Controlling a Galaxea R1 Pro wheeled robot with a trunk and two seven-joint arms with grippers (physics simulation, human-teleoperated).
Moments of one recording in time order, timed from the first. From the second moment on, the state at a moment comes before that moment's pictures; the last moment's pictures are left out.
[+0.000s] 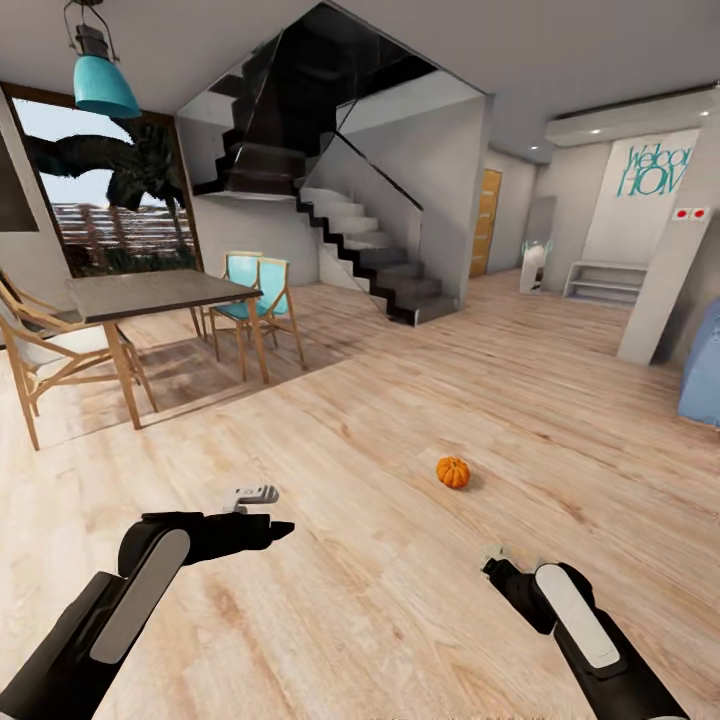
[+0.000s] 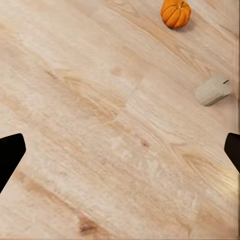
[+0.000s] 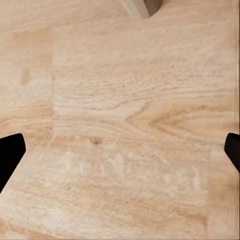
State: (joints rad) left arm -0.43 0.23 -0.25 -1.57 0.75 1.05 0.20; right arm -0.39 -0.15 0.10 -1.11 -1.22 0.50 -0.78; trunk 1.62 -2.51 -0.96
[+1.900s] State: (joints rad) left arm -0.47 0.23 -0.25 -1.46 0.75 1.05 0.21; right arm -0.39 -0.16 0.11 -1.02 -1.17 0.42 -0.78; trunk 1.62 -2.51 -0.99
